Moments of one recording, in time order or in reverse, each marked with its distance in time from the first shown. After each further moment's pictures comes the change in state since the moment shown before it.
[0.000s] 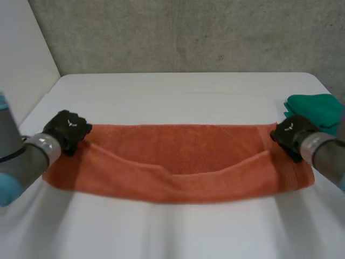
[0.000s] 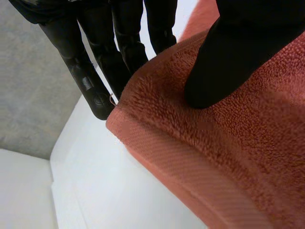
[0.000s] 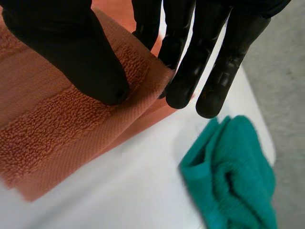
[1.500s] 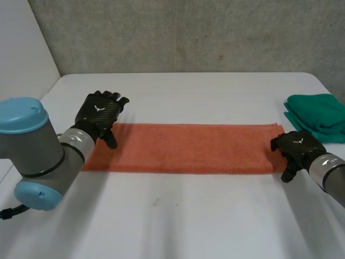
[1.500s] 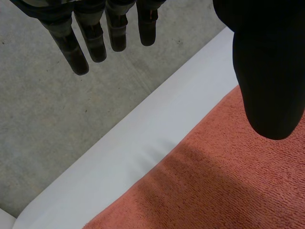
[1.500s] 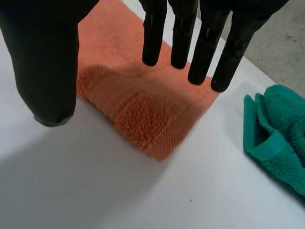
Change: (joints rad) left arm -0.217 -0.002 -0.011 0.259 -0.075 -0.446; right arm -0.158 0.003 0.273 -0.306 -0.220 0.360; left_hand -0.959 -0.996 -0.986 -0.999 -0.923; right_hand -0.563 -0.688 -0.689 -0.700 -0.696
